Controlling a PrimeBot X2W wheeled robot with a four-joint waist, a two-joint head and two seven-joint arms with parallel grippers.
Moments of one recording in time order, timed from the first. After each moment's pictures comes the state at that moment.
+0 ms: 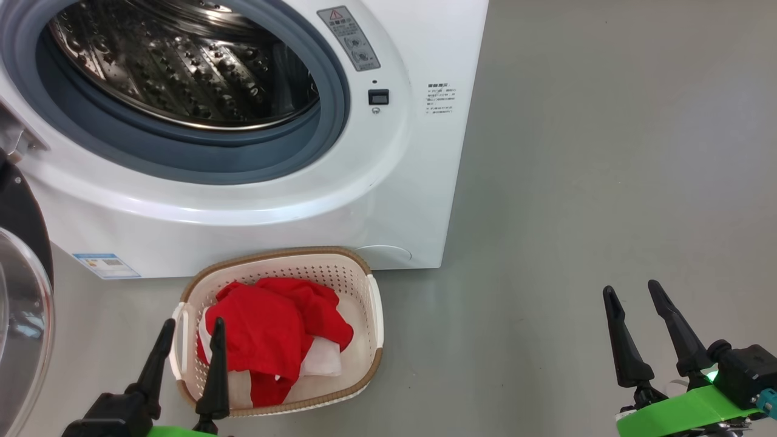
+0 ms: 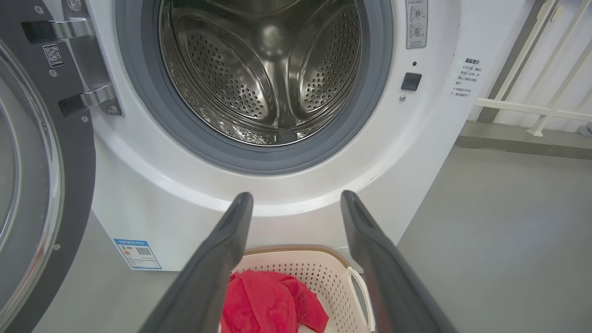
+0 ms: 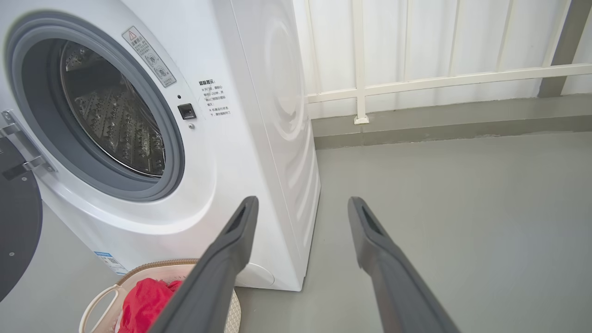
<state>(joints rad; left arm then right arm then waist) -0.04 0.03 0.04 0.20 -0.19 -0.10 -0.26 0.04 -0.10 -0.01 0.10 0.37 0.12 -0.26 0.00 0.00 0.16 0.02</state>
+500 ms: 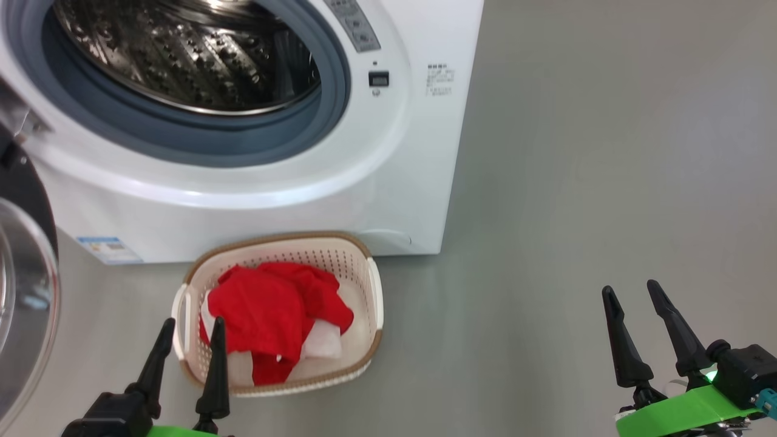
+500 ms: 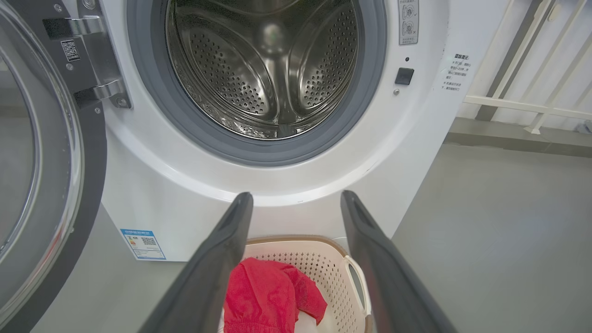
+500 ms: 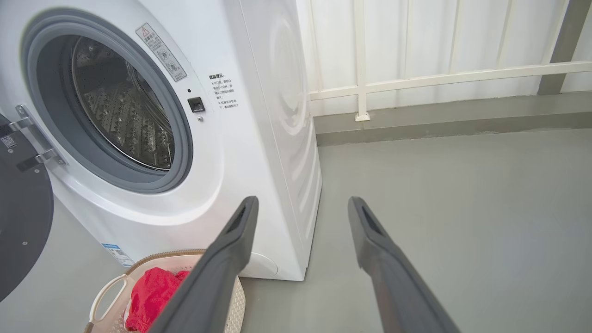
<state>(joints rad) -0.04 0.03 0.04 0.20 -0.20 -0.10 -0.26 0.04 -0.10 0.00 0.10 0.37 0.12 -0.26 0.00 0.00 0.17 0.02</state>
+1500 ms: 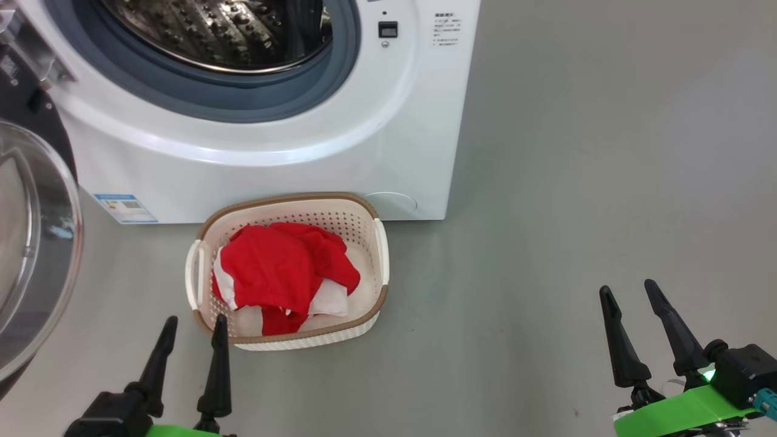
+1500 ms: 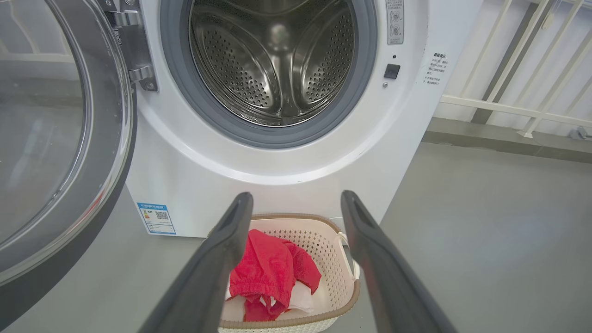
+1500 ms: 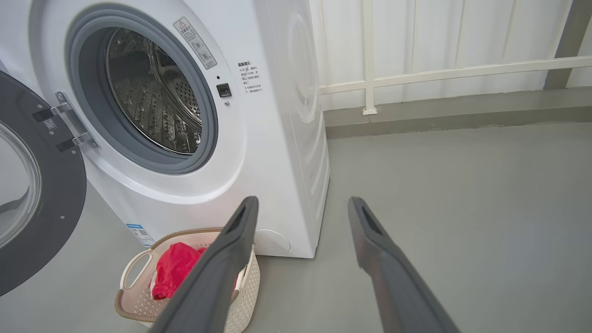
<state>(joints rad) -0.05 0.03 0.03 0.19 -0.22 -0.10 -0.26 0.04 -0.10 0.00 0.10 0.37 0.12 -0.26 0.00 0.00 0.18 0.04</state>
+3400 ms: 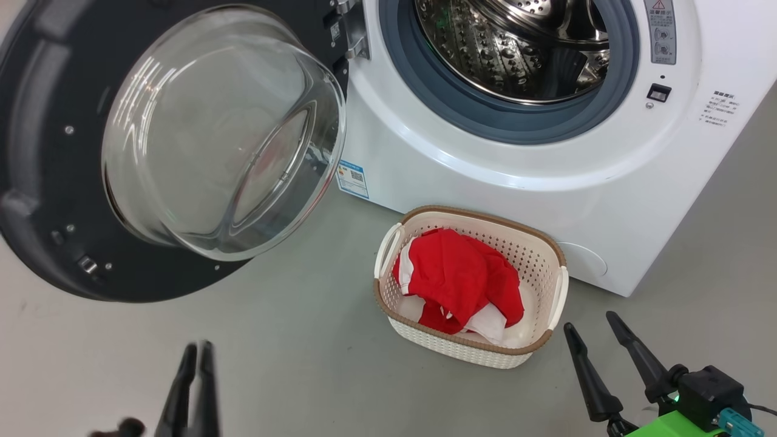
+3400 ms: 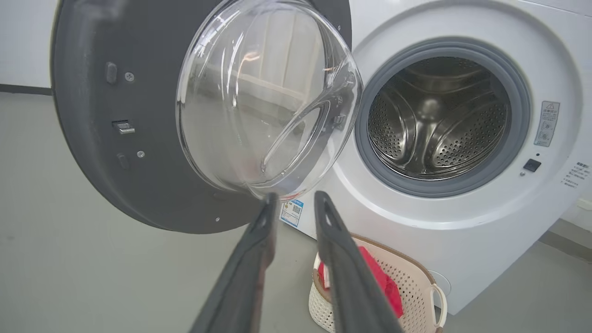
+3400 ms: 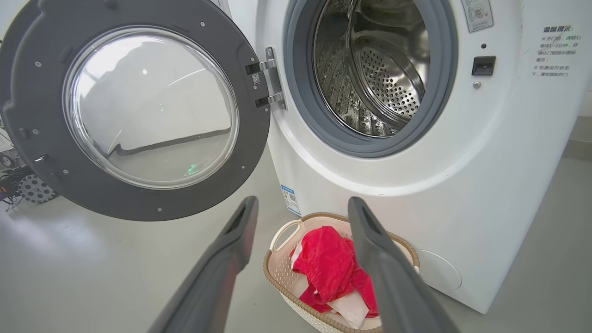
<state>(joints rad) 0.09 0.04 -0.05 0.07 -0.39 0.03 -0.26 0.08 -0.15 0.13 0.12 0.38 0.12 -0.26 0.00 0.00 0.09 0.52</state>
